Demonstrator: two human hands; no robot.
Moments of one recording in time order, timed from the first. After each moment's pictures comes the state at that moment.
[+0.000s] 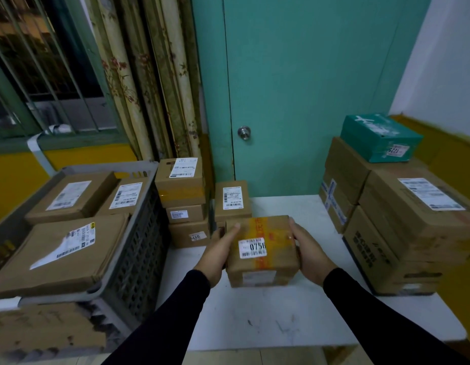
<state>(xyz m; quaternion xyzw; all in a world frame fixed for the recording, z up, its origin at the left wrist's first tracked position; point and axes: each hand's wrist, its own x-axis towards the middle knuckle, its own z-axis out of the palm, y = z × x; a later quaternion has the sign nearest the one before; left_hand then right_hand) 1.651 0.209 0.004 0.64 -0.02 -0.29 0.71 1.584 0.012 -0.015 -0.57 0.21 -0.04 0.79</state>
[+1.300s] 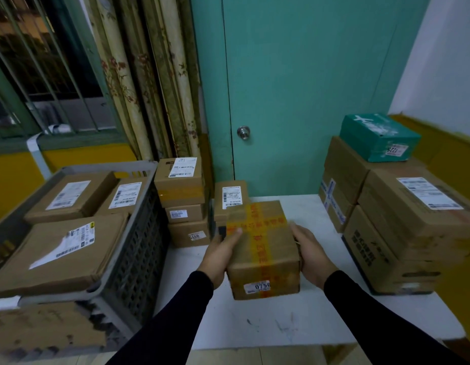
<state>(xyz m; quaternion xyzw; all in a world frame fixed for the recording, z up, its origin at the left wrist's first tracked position) 1.654 0.204 -0.007 0.63 0.00 -0.31 0.71 1.579 0.005 -0.024 -0.55 0.25 -0.06 0.79</state>
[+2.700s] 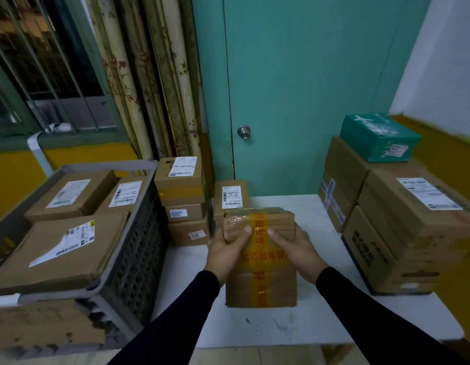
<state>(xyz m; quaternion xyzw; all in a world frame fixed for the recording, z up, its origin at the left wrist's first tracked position) 1.641 0.196 -0.003 0.72 -0.05 -0.19 0.67 1.581 0.018 -0.015 -0.68 0.16 -0.10 0.70</state>
